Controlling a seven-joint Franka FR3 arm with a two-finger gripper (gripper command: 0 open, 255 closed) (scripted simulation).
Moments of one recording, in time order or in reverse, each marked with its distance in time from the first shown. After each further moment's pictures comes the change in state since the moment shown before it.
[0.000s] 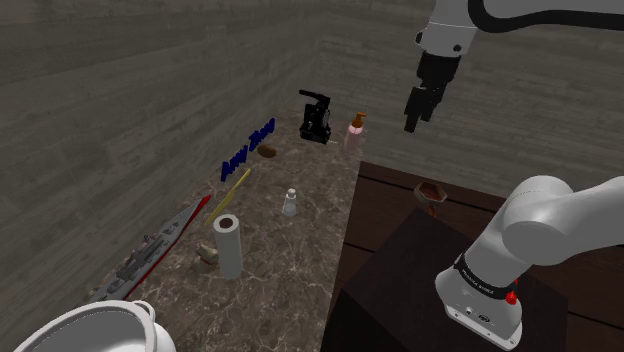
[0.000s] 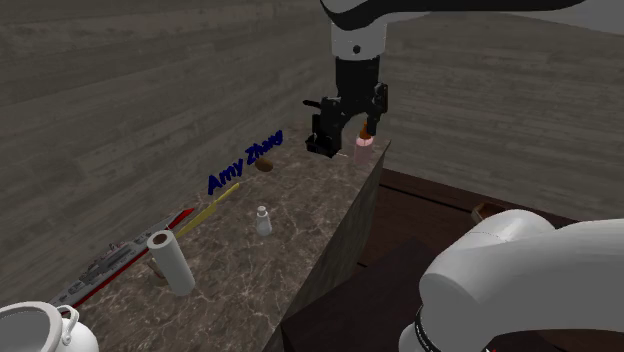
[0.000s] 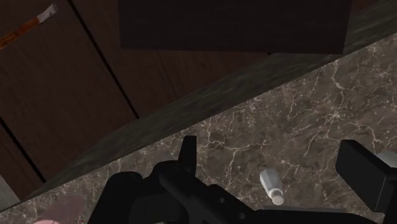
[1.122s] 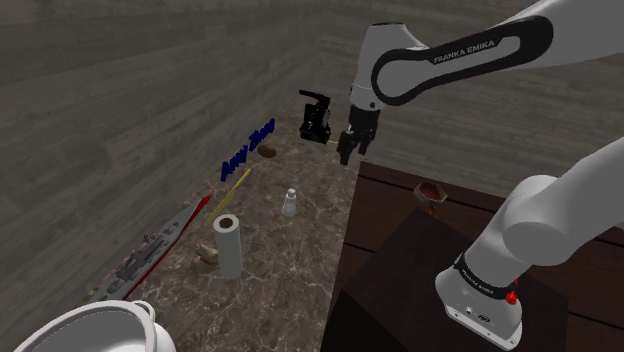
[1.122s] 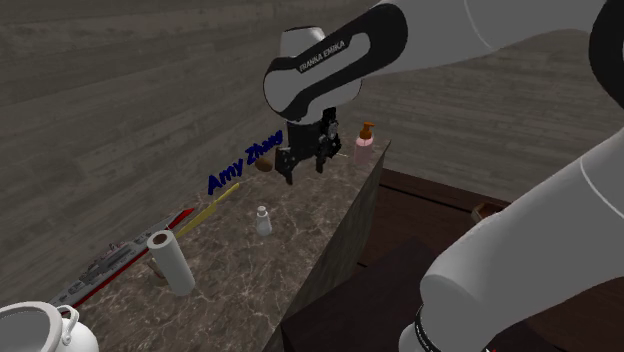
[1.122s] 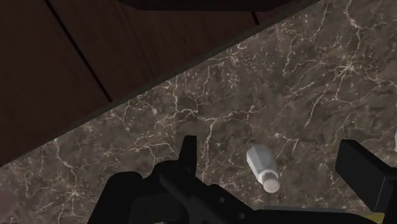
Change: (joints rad) arm 0.022 0.425 0.058 -0.064 0.058 0.521 0.062
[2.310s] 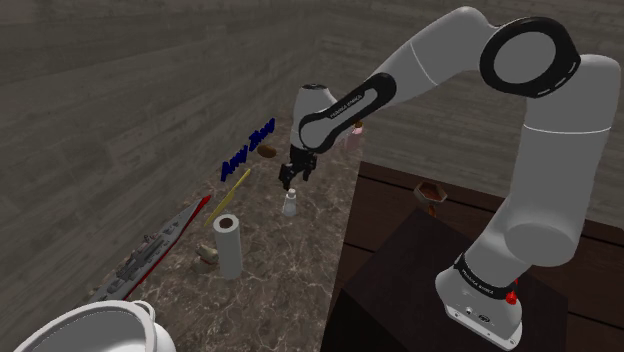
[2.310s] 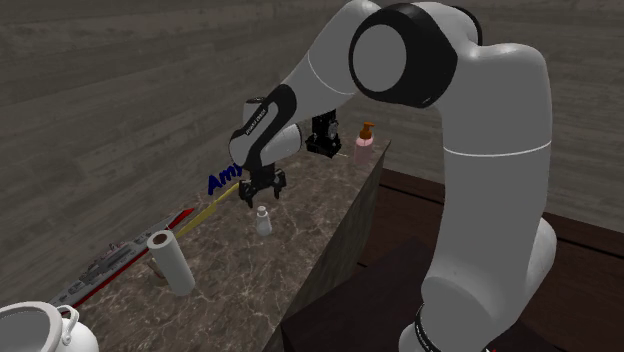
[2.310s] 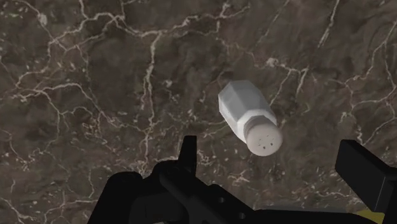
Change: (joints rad) arm 0.036 0.699 0.030 0.357 -0.025 0.389 0.072
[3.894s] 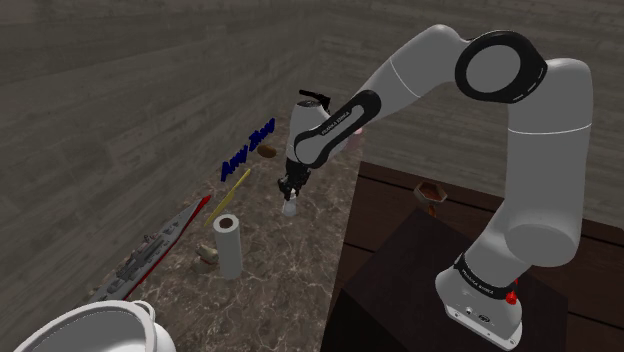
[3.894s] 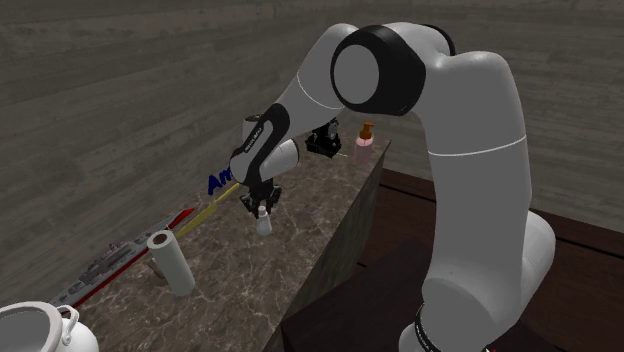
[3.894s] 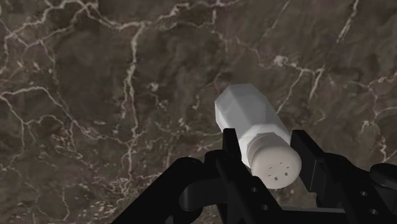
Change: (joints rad) arm 0.015 0.115 -0.006 0.030 -0.012 0.089 0.013
